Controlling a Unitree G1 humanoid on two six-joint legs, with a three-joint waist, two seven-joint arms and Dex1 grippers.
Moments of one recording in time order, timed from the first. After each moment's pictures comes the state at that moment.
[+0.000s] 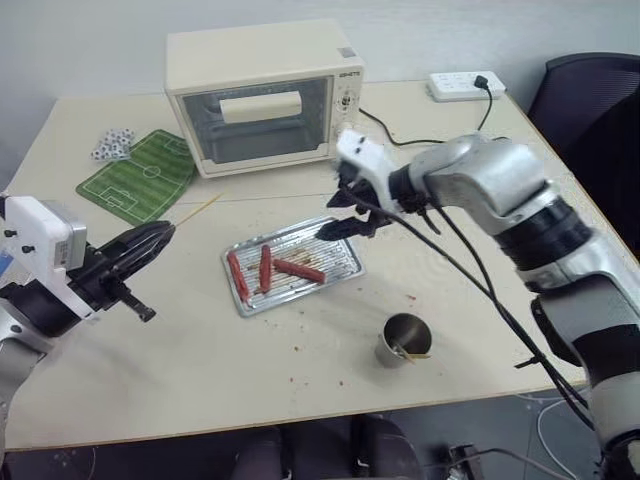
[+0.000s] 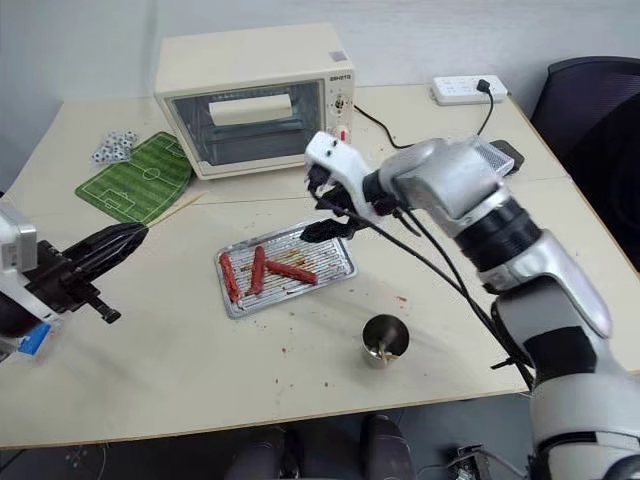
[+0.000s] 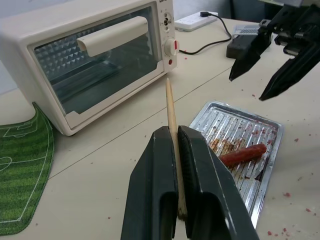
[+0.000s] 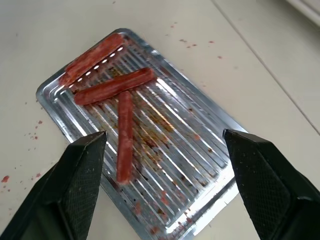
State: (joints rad) left arm 0.05 0.80 0.71 -0.72 -0.83 0.72 -0.47; right arm -1.33 -0.55 0.64 0.30 0.50 0.90 0.93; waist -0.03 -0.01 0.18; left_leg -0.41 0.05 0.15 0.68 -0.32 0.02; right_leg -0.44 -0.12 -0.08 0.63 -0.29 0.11
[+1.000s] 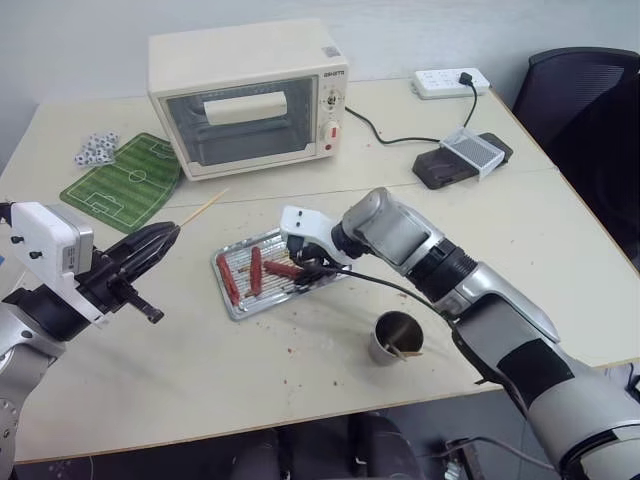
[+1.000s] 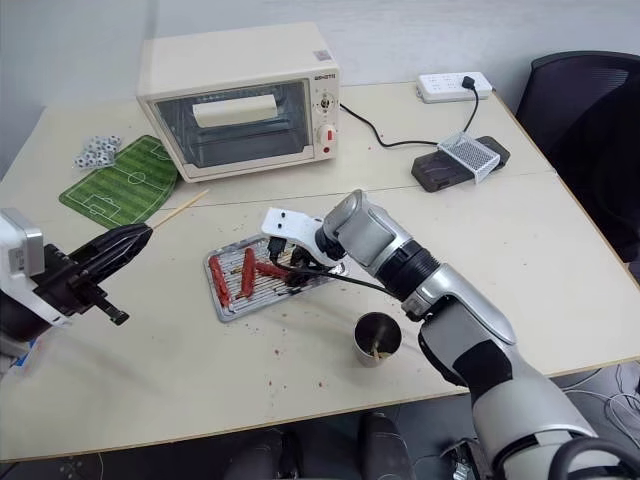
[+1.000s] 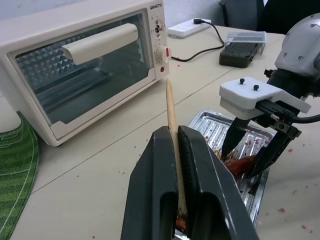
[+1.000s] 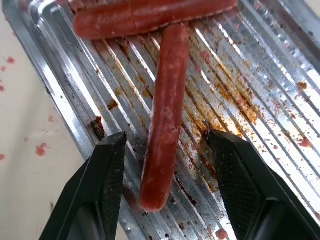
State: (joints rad) left arm 0.07 0.76 0.69 -0.75 -0.83 0.70 -0.43; right arm -1.23 -0.26 0.70 0.51 0.05 0.73 1.08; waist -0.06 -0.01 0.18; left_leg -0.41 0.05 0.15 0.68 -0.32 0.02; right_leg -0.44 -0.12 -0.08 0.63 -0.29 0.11
